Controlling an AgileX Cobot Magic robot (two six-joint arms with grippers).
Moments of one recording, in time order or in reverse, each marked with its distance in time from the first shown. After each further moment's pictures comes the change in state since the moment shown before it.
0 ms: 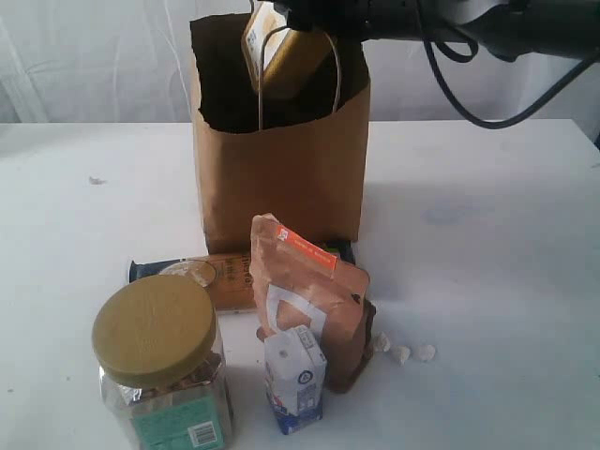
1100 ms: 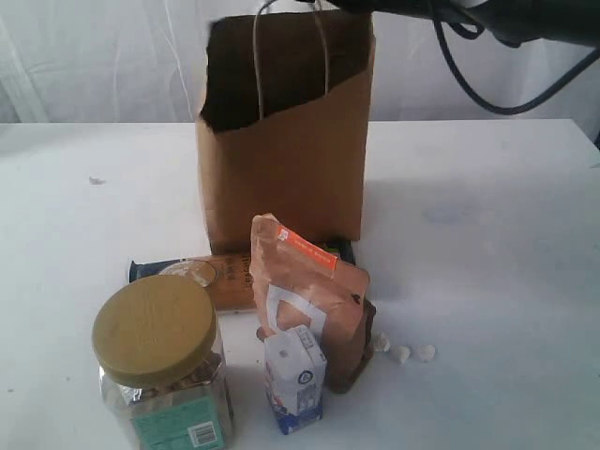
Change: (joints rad) left arm 0.000 0.000 0.000 0.000 0.000 0.000; right arm 0.000 -0.008 -0.017 0.000 -0.072 -0.073
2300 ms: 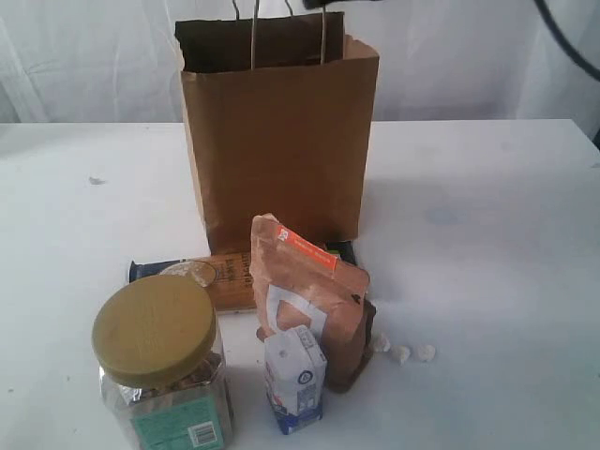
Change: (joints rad) left arm 0.000 0.000 0.000 0.000 0.000 0.000; right arm -0.025 -0.214 -0.001 -0.351 0.449 -0.076
